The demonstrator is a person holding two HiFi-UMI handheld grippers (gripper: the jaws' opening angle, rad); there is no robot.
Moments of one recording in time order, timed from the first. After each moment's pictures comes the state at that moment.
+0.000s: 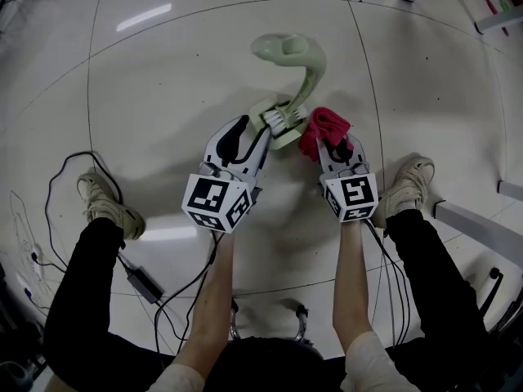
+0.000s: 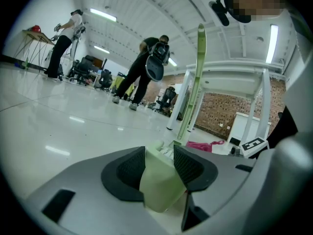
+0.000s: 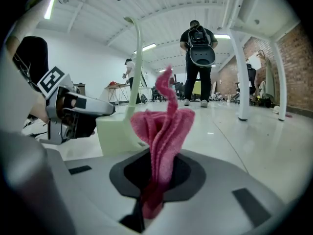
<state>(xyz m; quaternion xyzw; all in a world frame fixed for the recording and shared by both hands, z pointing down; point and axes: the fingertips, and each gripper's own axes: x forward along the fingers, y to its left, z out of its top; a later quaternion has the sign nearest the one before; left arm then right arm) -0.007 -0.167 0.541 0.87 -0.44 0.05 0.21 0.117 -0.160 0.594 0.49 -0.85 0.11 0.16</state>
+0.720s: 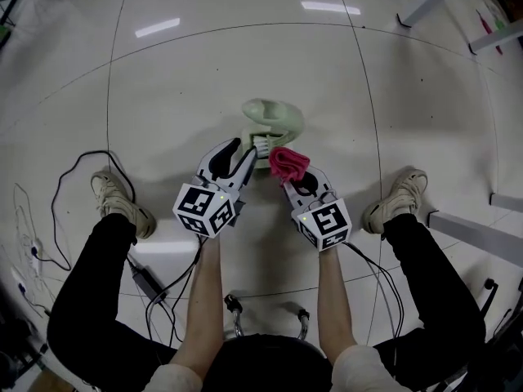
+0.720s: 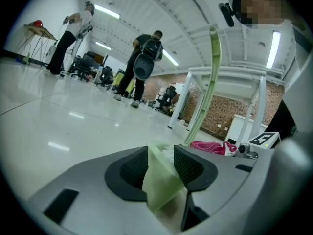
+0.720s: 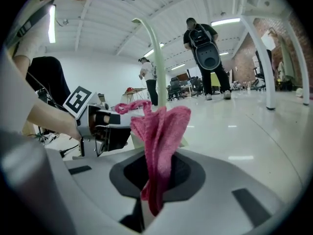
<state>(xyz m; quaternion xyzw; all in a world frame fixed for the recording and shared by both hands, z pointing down) -0.063 -0.142 0.541 0.87 -0.43 0.06 0.24 0.013 -0.098 0.568 0.39 -0.90 0.17 0.13</state>
